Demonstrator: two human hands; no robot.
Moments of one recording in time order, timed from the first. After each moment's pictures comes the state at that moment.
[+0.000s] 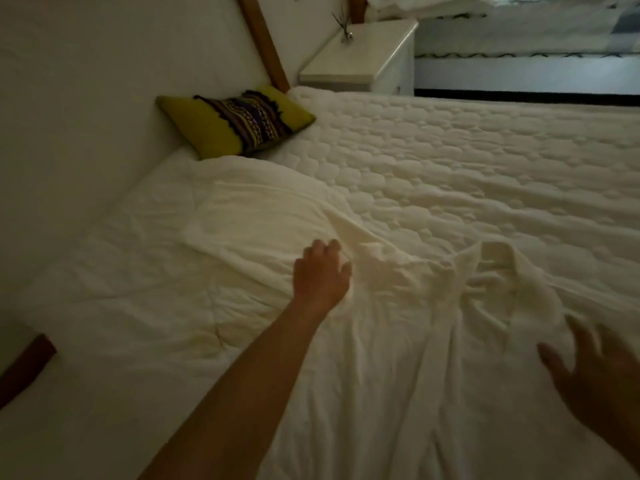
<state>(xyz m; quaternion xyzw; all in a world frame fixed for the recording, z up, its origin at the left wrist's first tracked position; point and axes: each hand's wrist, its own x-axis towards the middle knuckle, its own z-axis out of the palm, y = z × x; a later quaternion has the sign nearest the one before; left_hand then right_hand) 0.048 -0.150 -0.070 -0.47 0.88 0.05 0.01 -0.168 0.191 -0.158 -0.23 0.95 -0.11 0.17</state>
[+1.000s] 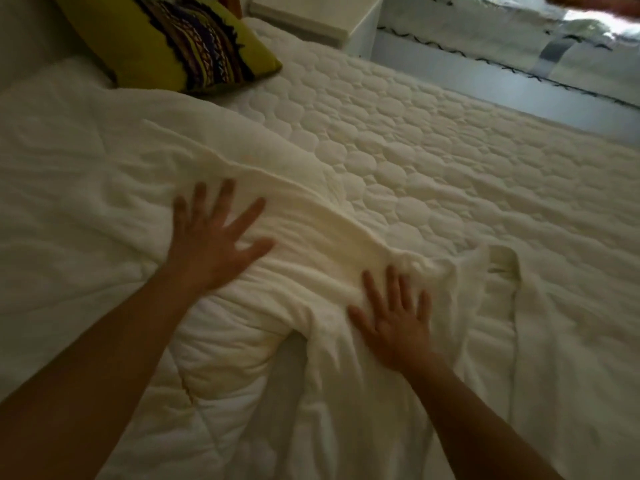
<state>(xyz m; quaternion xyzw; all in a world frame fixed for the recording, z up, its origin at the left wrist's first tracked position) 0.151 -0.343 -0.119 -0.37 0.93 0.03 0.07 -0.020 -0.062 -0.184 -0.40 0.90 -0.03 0.20</state>
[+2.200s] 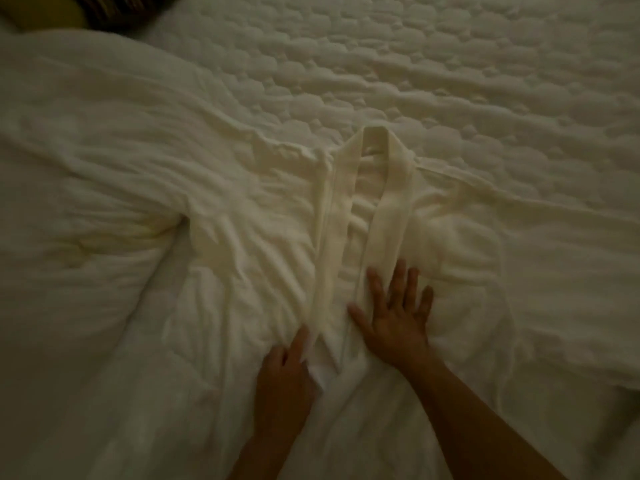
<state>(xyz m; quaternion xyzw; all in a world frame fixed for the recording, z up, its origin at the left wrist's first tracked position) 0.151 0.196 -0.167 -0.46 0.86 0.21 0.02 -0.059 0.254 -0.214 -0.38 0.88 -0.07 0.29</state>
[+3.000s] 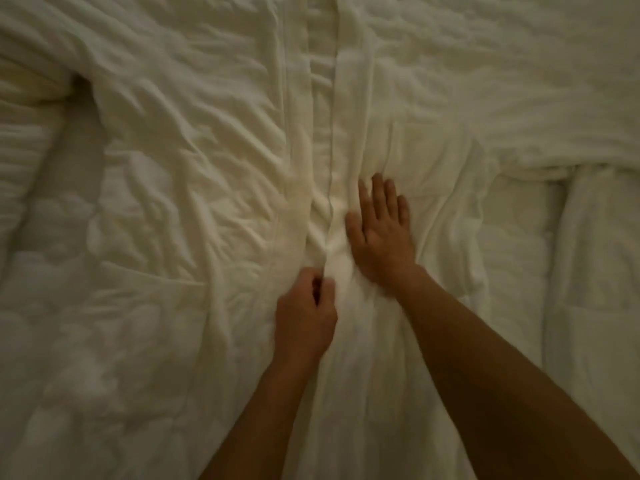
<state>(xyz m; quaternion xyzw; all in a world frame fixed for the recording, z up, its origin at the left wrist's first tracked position) 0.227 0.237 -0.194 -0.41 0.76 0.50 -0.01 0.058 0.308 -0.243 -0.30 0.94 -0.08 0.13</state>
